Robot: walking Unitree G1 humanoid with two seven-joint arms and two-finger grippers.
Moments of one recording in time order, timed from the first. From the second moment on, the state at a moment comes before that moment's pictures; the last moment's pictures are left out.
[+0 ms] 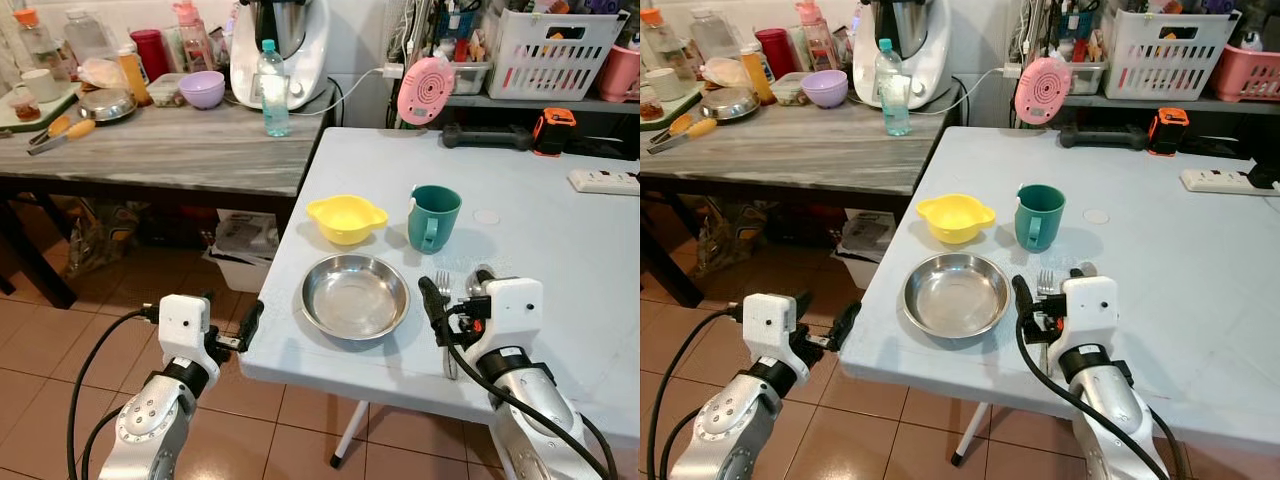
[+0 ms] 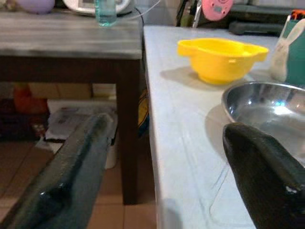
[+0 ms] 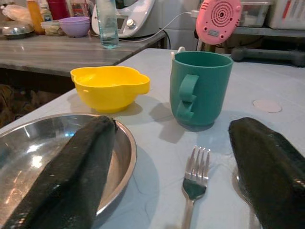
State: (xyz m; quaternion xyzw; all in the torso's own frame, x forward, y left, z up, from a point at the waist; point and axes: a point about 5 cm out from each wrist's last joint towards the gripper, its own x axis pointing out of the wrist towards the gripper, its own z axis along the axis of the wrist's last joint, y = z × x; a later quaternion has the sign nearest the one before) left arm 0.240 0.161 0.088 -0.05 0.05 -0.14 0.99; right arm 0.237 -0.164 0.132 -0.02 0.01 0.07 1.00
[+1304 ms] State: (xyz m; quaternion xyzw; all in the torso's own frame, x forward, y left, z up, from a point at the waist) left arm 0.232 0.157 0.085 -0.07 0.07 -0.22 0.97; right arm 0.274 -0.135 0.123 0.08 0.10 0.10 0.99
